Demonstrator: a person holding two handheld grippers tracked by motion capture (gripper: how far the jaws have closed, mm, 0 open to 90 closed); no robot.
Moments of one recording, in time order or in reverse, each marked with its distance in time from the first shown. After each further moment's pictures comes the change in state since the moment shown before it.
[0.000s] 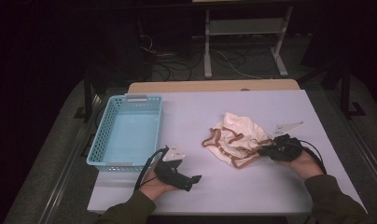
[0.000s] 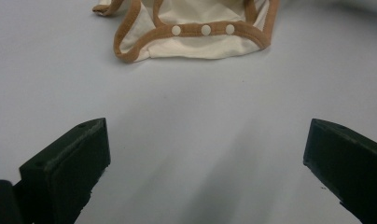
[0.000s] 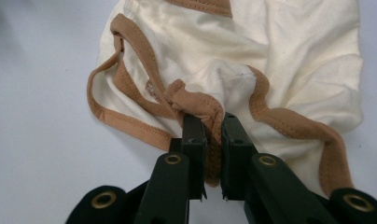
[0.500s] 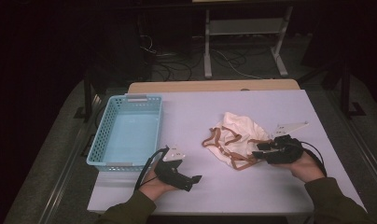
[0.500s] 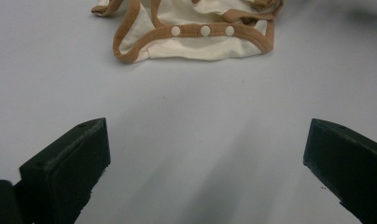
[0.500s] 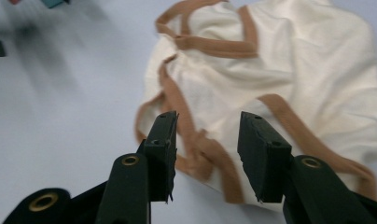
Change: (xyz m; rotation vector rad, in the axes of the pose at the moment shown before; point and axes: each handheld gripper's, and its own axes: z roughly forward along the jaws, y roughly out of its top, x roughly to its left) left arm 0.000 0.001 0.000 0.004 0.000 0.008; right arm 0.026 0.012 -0.015 -0.073 0.058 0.011
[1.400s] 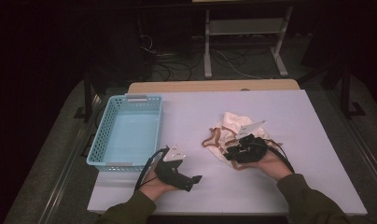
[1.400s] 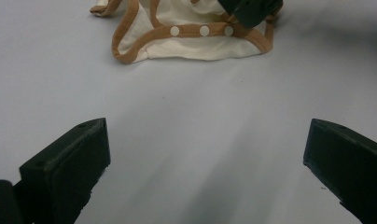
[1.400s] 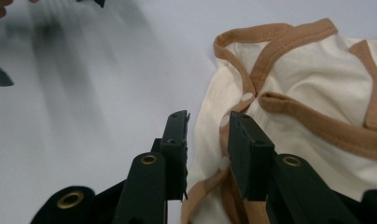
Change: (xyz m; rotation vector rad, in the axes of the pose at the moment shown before) left arm 0.000 0.000 0.000 0.002 0.000 -0.002; right arm 0.031 0.040 0.073 0.067 0.086 -0.095
